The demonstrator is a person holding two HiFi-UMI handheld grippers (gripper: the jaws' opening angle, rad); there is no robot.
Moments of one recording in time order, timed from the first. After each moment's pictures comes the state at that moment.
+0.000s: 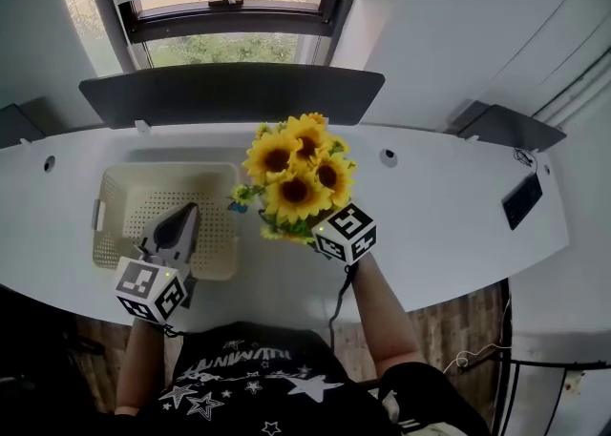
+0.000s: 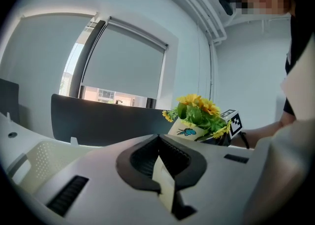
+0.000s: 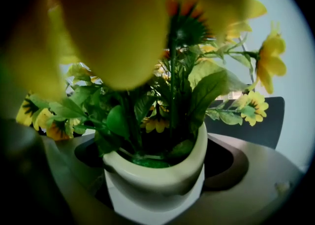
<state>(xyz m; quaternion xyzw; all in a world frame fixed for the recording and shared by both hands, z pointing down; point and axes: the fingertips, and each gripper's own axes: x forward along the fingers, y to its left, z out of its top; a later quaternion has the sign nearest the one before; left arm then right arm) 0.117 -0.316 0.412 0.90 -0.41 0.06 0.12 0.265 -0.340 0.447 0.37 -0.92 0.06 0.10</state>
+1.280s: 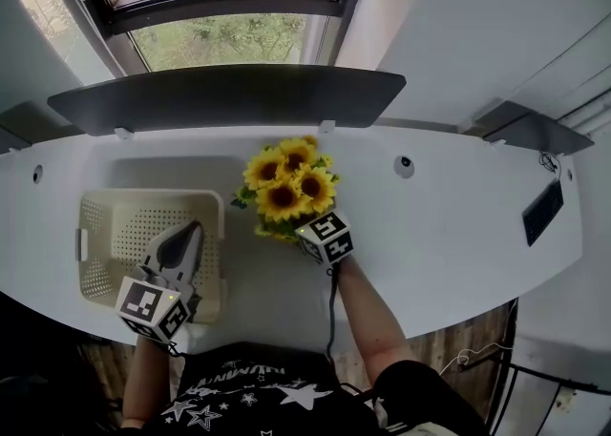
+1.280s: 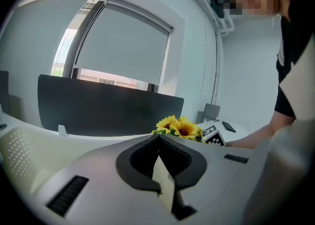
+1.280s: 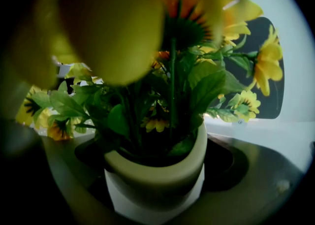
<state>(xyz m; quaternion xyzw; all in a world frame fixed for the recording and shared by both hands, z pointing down) 0.162 -0.371 0.469 0.89 -0.40 0.11 0.16 0.308 -0.426 0.608 0.41 -0.88 0.16 0.15</state>
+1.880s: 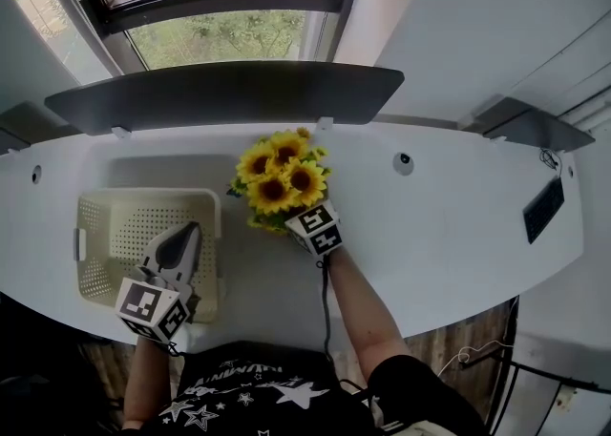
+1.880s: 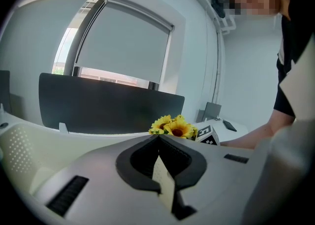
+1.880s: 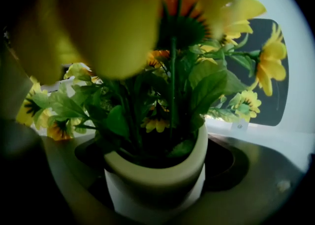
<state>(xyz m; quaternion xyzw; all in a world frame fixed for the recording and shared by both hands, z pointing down) 0.163 -0.368 0.474 0.89 -0.41 0.12 0.16 0.303 -0.440 0.619 0.42 -0.88 0.14 0.19</state>
